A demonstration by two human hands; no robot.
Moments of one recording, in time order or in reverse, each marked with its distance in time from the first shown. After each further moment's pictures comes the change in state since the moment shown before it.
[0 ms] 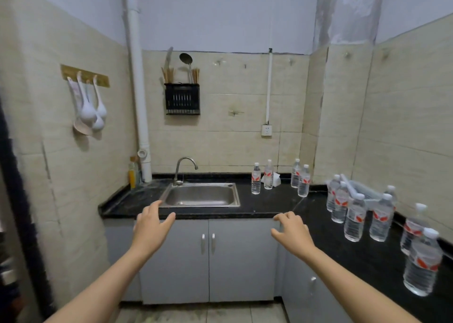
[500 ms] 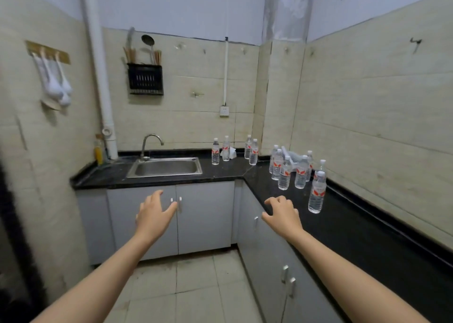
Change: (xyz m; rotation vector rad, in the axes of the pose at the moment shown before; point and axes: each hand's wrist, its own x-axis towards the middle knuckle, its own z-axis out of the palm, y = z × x) left_hand -0.227 0.034 -0.057 -0.028 -0.174 0.084; right_hand -0.275 0.018 -0.079 -0.050 0.067 0.172
